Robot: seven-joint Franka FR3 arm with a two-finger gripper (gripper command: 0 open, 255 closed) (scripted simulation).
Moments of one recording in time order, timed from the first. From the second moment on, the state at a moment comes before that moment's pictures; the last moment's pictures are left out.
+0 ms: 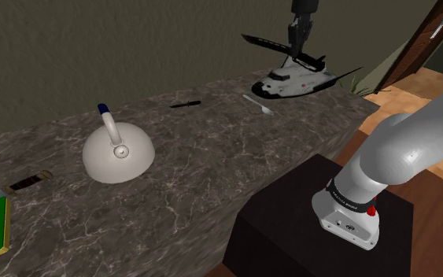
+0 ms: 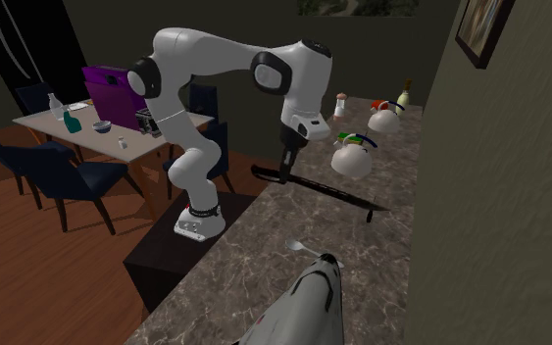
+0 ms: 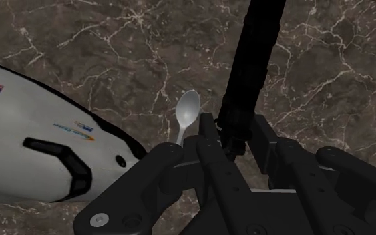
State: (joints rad) arm -0.11 -0.37 -0.20 -2.03 -0.10 1.48 -0.26
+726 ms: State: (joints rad) arm -0.03 -0.42 -0.05 -2.06 0.00 1.45 -0.04
